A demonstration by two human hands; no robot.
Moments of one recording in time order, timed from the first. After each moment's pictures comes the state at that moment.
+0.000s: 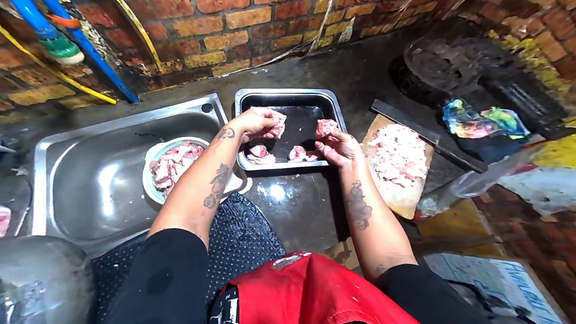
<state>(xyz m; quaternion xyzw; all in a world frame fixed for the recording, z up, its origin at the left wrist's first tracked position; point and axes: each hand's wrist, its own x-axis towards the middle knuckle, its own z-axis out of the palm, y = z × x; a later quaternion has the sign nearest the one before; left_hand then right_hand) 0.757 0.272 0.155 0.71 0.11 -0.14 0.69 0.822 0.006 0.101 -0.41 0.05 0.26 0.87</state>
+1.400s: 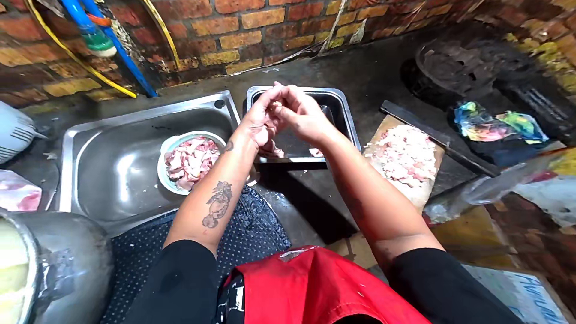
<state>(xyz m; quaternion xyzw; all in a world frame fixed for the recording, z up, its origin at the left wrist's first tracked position) 0.698 0.238 0.188 0.44 0.07 0.06 0.89 0.757 0.109 0.207 -0.68 -0.46 0.12 0.56</state>
